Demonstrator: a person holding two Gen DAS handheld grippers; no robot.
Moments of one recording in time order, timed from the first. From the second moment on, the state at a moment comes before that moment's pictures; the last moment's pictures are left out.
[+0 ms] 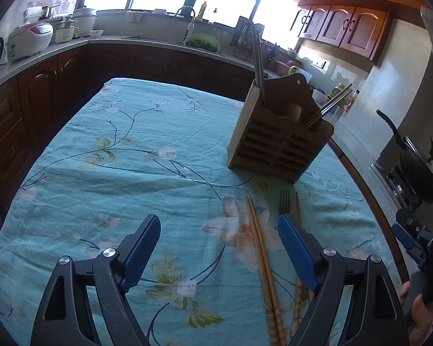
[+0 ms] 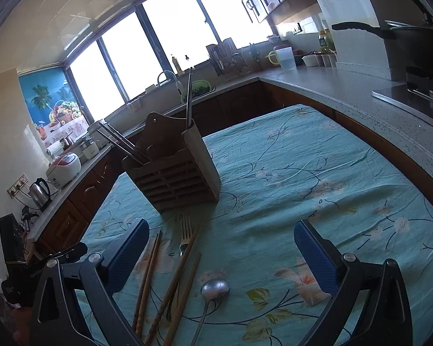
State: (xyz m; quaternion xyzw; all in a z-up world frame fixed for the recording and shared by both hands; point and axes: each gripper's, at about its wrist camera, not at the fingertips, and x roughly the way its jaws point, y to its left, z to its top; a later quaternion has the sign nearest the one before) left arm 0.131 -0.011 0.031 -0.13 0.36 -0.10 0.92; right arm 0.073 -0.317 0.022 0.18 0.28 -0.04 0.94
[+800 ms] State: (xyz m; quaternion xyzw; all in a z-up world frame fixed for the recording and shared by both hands) left arm 0.187 -0.090 -0.027 0.01 0.46 -0.09 0.89; right arm 0.094 -0.311 -0.002 0.18 0.33 -0.03 0.92
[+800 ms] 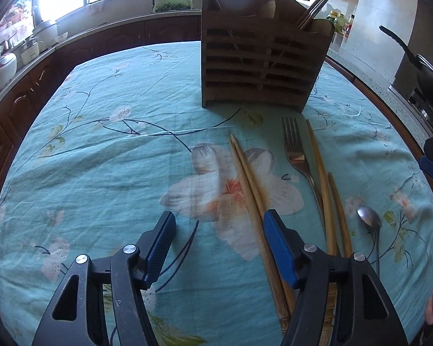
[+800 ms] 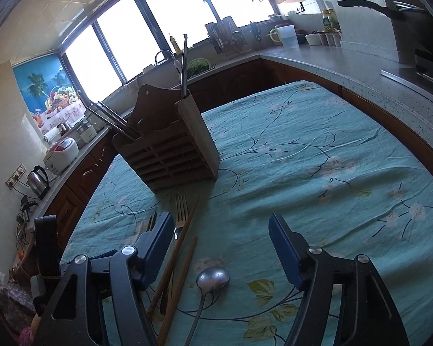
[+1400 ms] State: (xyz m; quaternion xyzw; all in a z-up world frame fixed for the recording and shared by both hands) left arm 0.229 -0.074 -0.023 -0.01 0.48 -0.12 0.87; right arm 0.203 -0.286 -0.049 0.15 0.44 0.00 0.89
